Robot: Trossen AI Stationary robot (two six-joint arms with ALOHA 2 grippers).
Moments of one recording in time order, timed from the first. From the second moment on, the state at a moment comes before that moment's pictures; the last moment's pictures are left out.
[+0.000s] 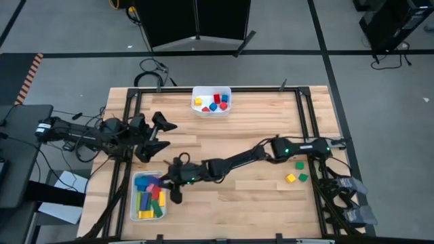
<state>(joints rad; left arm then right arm) -0.11 0.66 0.39 0.70 -0.03 -0.32 0.21 2.58 2.06 0.25 0.06 0.33</state>
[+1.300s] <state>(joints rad) -0.25 0.63 0.39 0.51 -0.06 -0.33 0.35 2.12 1.32 0.63 0.78 0.03</state>
